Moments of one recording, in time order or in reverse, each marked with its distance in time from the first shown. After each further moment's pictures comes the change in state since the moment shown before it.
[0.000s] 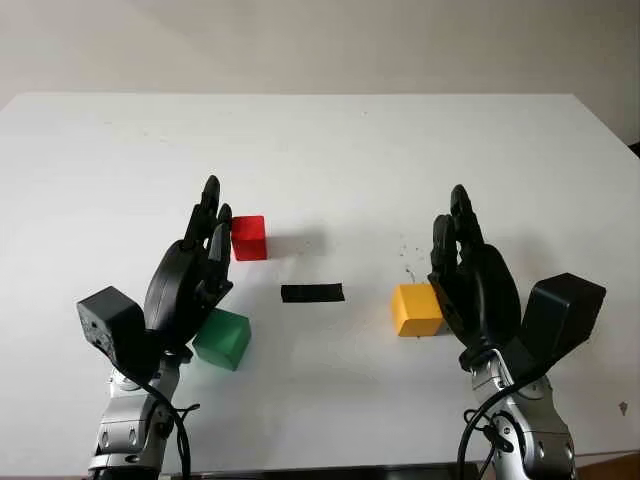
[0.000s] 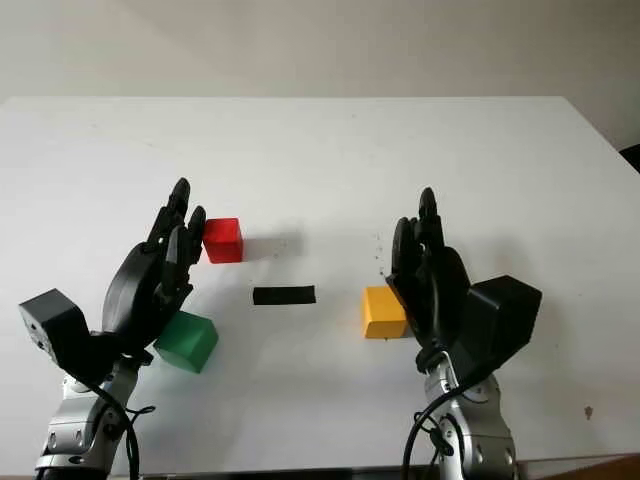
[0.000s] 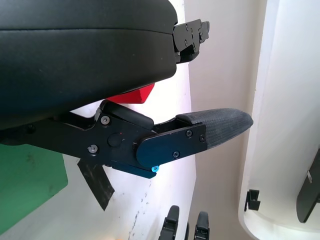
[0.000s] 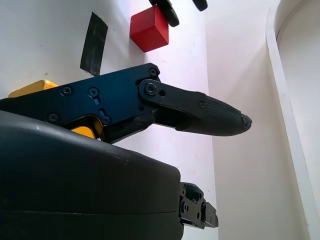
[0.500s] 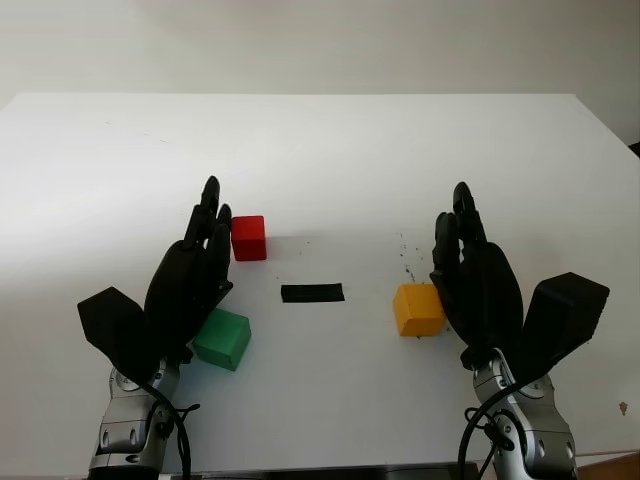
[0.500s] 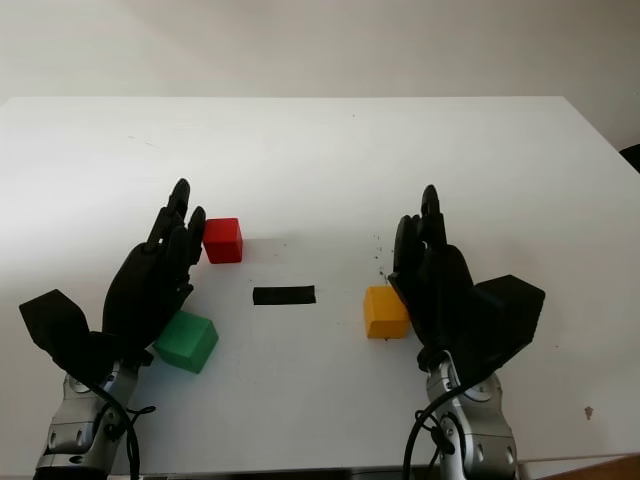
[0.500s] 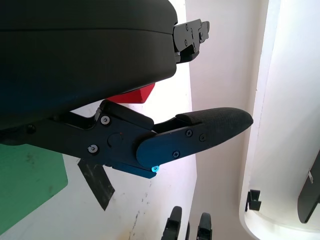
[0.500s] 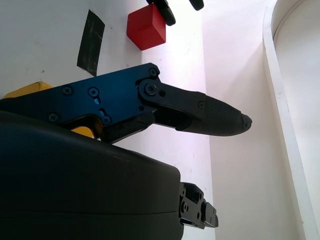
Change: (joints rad) left arm 0.000 -0.001 -0.004 -0.018 0.003 0.025 0.005; right arm 0.003 0.006 -0.009 0.000 0.005 -0.012 0.001
